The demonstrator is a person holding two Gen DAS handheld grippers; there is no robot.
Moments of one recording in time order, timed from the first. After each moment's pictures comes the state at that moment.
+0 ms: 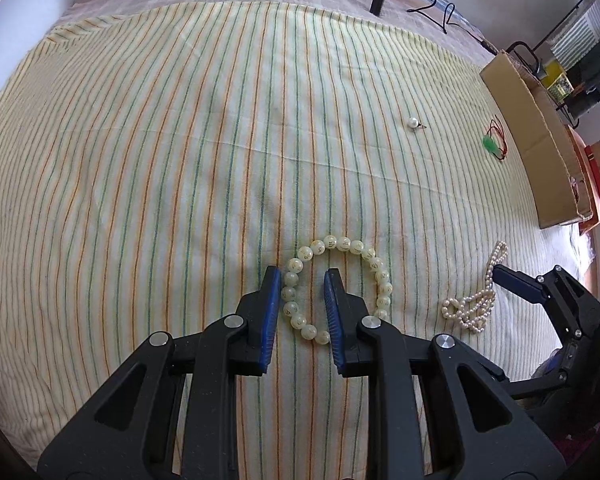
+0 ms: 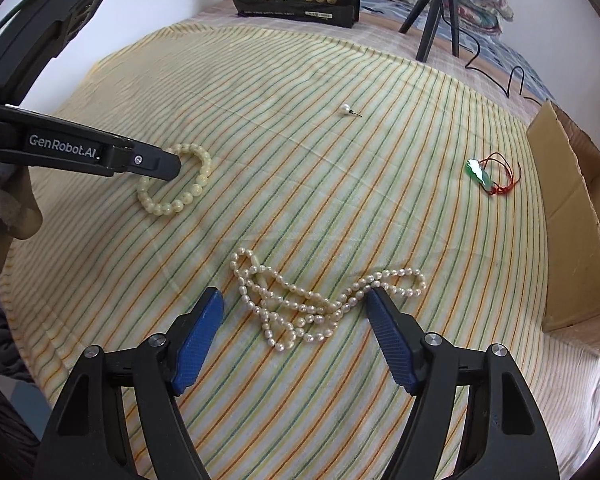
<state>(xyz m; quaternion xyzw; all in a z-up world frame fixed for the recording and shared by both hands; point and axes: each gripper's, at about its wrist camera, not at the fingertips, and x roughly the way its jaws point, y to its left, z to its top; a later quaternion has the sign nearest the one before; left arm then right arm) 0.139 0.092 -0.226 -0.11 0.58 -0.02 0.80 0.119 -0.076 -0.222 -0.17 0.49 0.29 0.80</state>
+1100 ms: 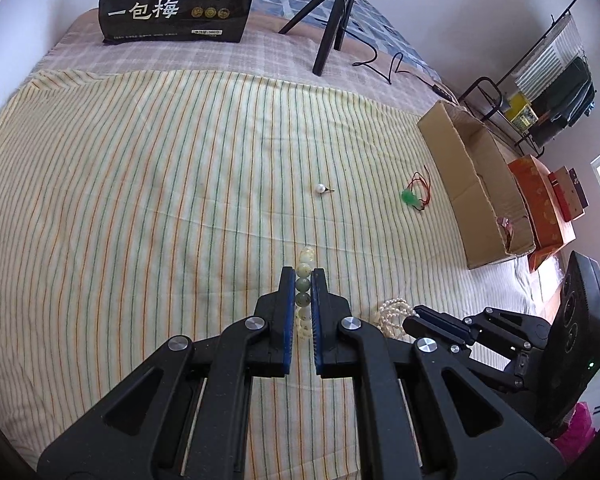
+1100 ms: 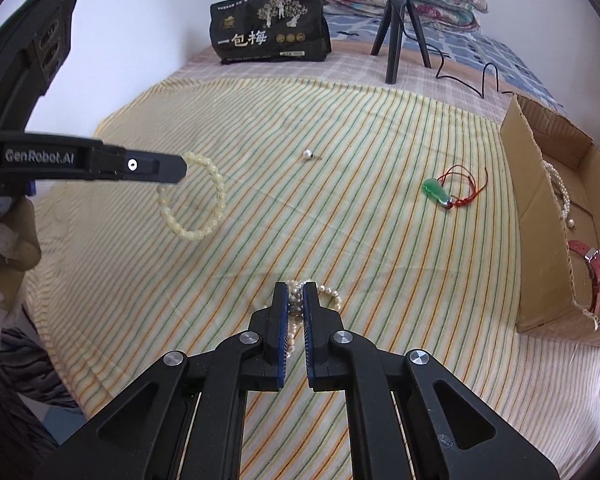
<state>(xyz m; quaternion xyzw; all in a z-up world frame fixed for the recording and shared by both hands) 0.143 0.069 -0.168 -0.17 0.52 -0.06 0.84 0.139 -0.109 -0.193 -0.09 0.48 0.30 0.82</state>
